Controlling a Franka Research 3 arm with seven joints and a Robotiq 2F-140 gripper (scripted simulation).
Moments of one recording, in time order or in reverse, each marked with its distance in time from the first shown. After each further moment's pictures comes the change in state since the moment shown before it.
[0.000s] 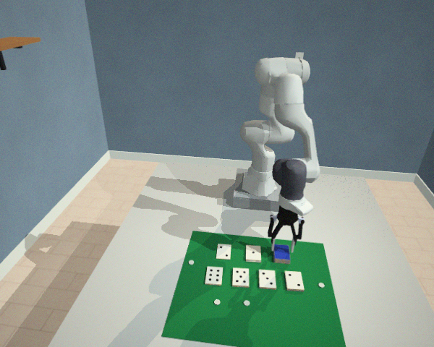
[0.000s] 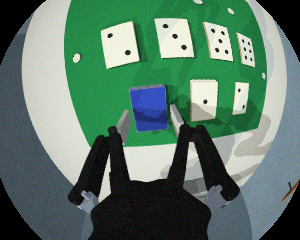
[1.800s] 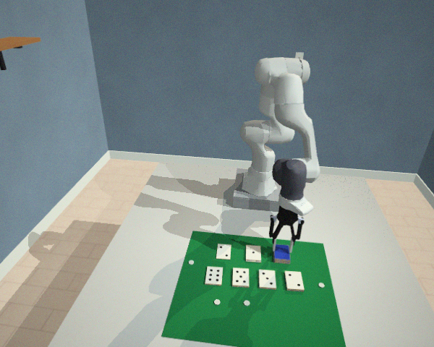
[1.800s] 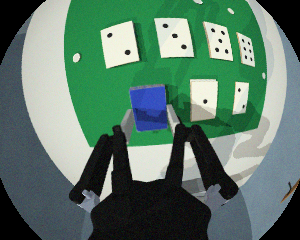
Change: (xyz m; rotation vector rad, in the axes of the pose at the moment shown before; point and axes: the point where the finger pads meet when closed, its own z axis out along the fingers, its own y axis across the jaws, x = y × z) arm -0.001 0.000 0.000 0.000 -0.002 0.000
